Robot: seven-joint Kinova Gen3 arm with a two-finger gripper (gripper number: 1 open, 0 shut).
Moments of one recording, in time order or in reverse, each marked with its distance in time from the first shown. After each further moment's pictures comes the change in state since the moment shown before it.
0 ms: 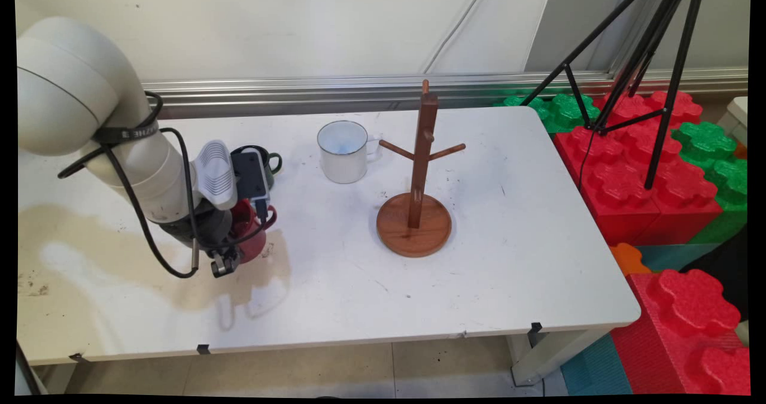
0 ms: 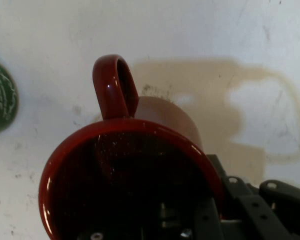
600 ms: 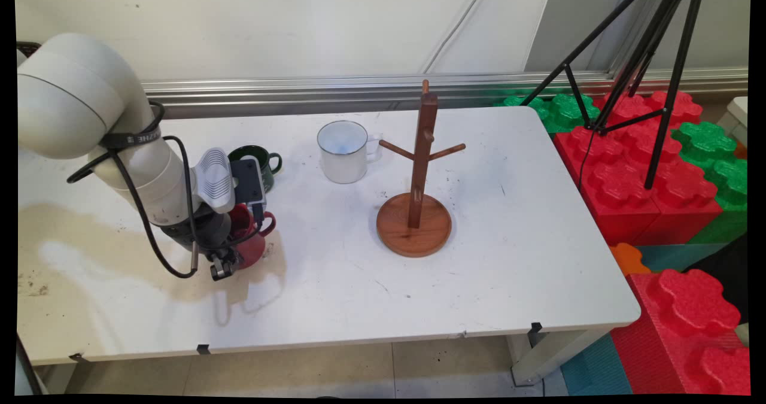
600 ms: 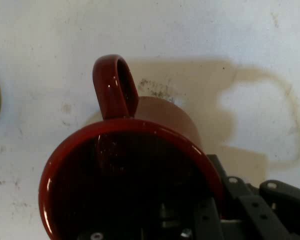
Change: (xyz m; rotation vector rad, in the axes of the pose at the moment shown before) arm -0.009 -0.012 0.022 -0.039 0.000 0.004
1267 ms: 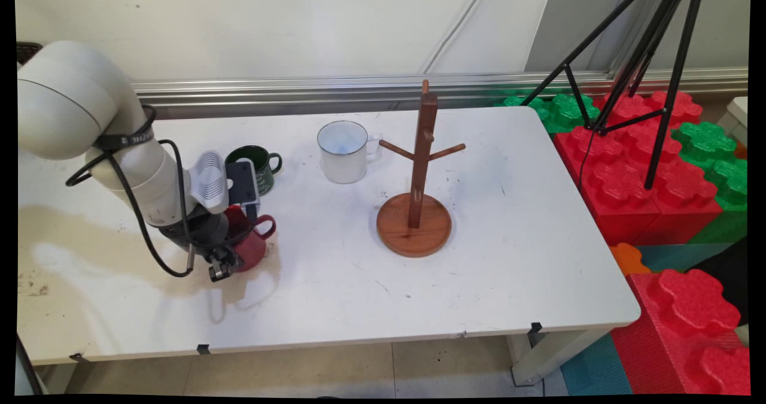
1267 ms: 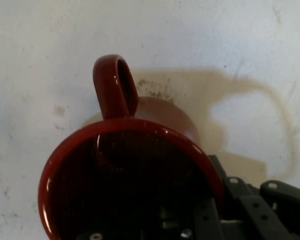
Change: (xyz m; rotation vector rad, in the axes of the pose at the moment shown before) arm -0.012 -0.011 0.013 -0.036 0.027 0.006
